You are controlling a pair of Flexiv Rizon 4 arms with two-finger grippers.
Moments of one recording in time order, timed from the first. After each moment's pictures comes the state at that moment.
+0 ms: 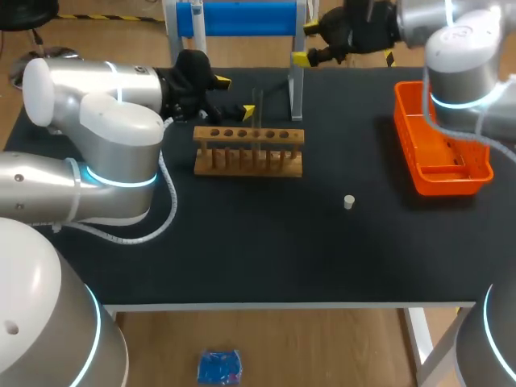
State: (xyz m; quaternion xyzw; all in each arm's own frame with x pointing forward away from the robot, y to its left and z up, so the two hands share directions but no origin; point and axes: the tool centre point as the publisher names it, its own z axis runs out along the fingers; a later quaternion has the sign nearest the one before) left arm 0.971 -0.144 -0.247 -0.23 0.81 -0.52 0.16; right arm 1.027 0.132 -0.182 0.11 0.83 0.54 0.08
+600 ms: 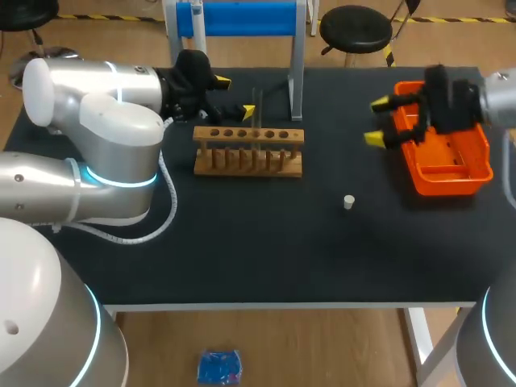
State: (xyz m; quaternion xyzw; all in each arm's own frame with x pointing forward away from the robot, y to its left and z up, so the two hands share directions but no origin) left arm 0.971 -0.144 -0.247 -0.23 0.81 -0.52 0.16; right arm 0.884 0.007 -0.257 0.13 0.84 0.53 0.06
